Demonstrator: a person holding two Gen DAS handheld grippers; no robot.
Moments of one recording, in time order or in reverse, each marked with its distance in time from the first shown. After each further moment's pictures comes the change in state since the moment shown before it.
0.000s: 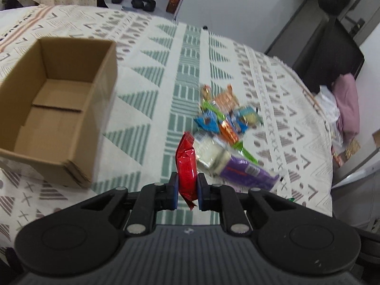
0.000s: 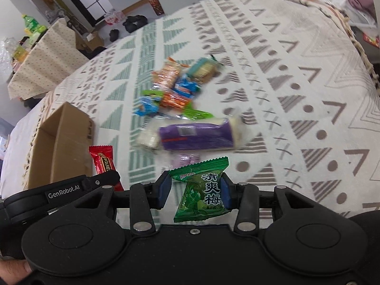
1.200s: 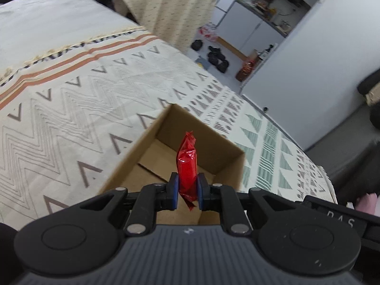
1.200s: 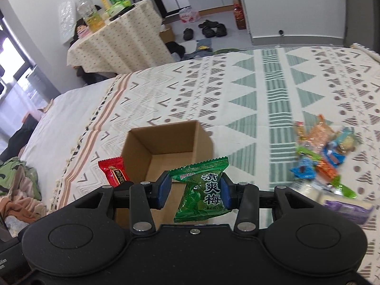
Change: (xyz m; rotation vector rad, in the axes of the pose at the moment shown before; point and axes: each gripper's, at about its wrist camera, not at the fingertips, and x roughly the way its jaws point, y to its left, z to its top) left arm -0.065 0.157 0.053 -0.410 -0.275 0.124; right arm 0.032 0.217 0.040 -0.295 -0.027 0.172
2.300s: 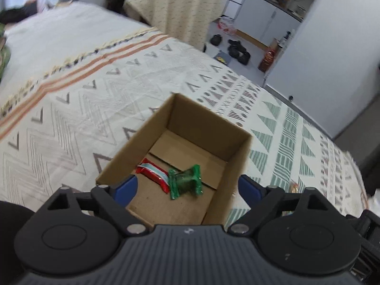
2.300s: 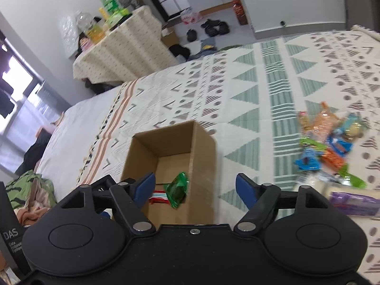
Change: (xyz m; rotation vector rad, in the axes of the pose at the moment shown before) left arm -0.013 -0.056 -0.024 0.111 0.000 0.185; right arm -0.022 -0.045 -0.009 0.104 -0.037 0.057
